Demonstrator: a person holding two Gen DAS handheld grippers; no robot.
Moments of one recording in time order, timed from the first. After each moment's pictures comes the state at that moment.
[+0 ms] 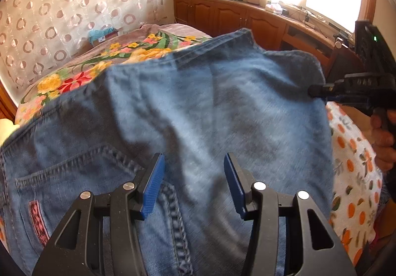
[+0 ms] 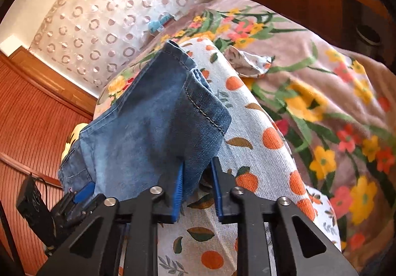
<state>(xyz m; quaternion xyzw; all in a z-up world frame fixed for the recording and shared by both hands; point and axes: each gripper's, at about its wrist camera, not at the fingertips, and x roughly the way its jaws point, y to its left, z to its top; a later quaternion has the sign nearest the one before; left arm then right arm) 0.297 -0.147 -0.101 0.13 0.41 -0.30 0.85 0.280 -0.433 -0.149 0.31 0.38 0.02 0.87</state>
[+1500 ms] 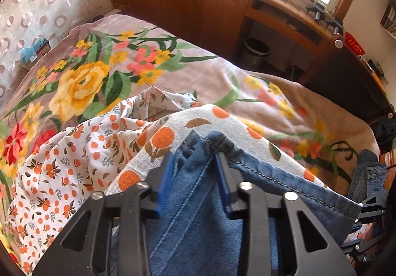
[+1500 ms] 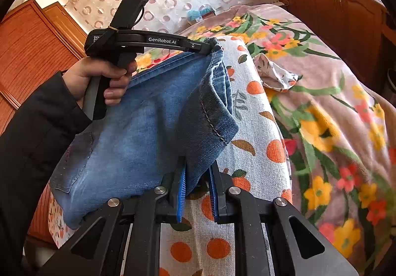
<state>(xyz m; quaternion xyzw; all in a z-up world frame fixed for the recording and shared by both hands) 0.485 -0.354 -0.094 0.19 0.47 -0.42 0.75 0.282 -0.438 -0.159 0.21 0.39 0.10 0.89</state>
